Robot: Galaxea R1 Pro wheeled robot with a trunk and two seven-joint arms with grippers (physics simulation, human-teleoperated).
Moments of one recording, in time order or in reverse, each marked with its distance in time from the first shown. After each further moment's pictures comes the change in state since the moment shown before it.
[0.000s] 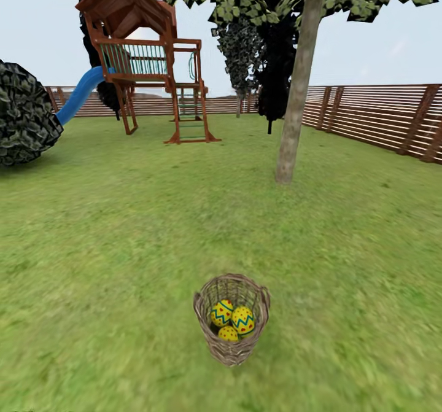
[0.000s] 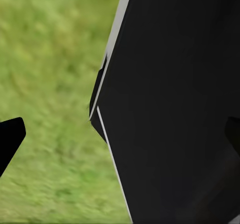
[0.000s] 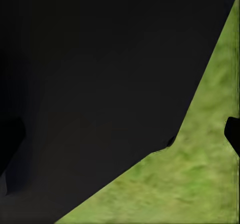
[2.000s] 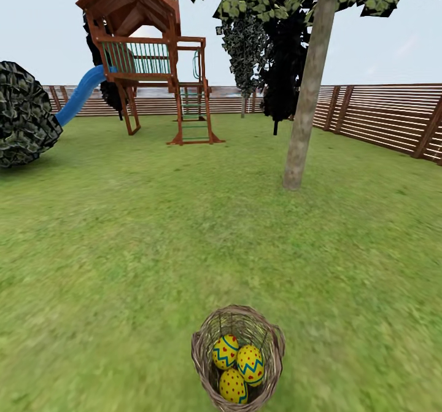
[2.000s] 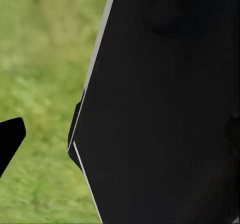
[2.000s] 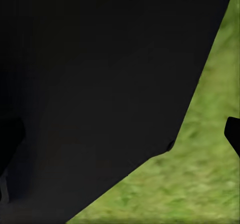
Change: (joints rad) left arm -0.020 -0.013 -0.001 -0.054 0.000 -0.006 -0.017; right arm 0.000 -0.002 -0.010 -0.016 -0.017 0.001 -0.002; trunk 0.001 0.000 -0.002
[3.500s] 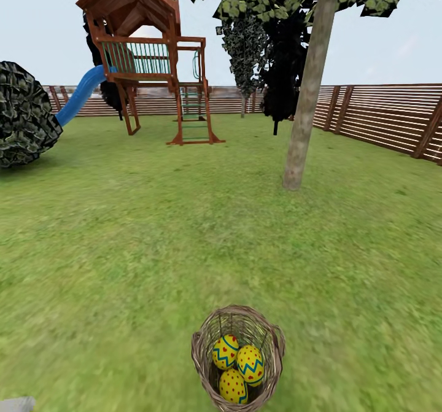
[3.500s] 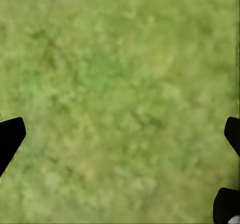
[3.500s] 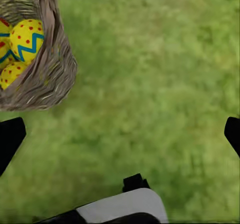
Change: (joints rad) left arm -0.107 0.524 0.005 -0.658 0.000 0.386 -0.246; right arm 0.350 0.141 -0.345 -1.567 -0.160 0.484 0.000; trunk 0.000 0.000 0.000
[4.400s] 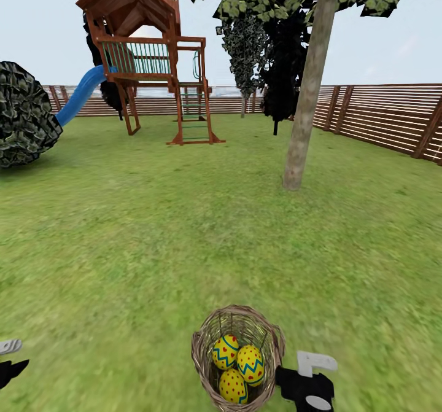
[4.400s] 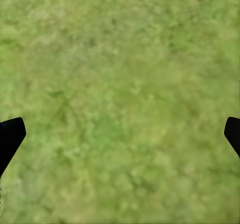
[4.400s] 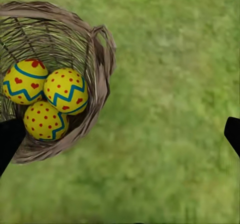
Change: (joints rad) left arm 0.040 0.010 0.292 -0.436 -0.008 0.273 -0.018; right arm -0.270 0.001 0.411 -0.034 -0.021 0.241 -0.452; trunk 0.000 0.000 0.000
